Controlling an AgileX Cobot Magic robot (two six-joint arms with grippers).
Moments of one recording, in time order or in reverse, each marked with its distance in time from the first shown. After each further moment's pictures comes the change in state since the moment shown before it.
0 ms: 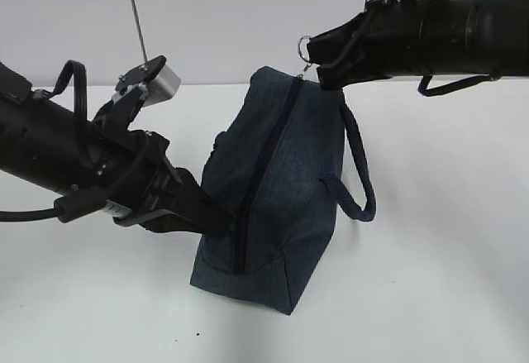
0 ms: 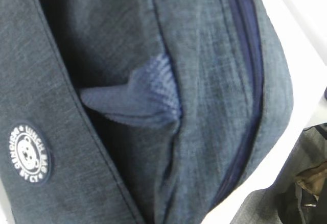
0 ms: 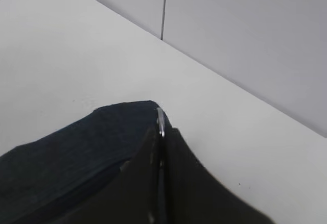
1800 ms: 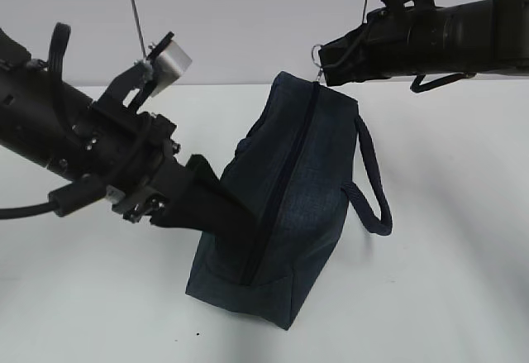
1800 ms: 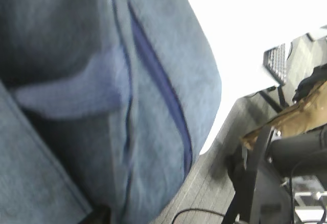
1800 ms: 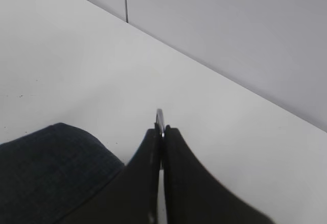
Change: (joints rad) left arm 0.012 0.002 -0.082 0.019 0.236 -0.032; right arm -0.091 0.185 -0.130 -0.006 0.021 -0.010
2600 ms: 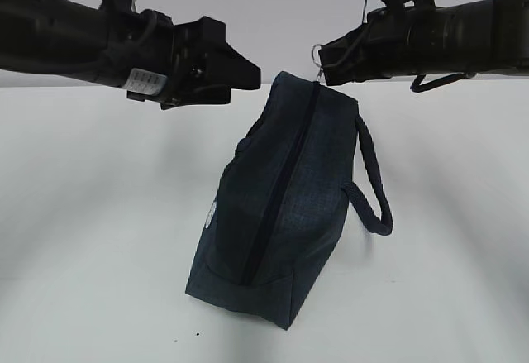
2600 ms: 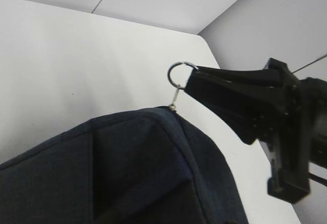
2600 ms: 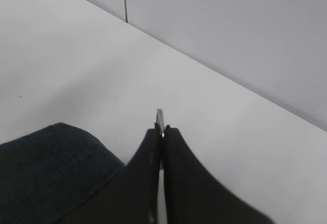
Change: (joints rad) left arm 0.058 0.089 -0.181 -0.283 -0.324 -0.016; right arm 0.000 0.000 0.000 0.000 0.000 0.002
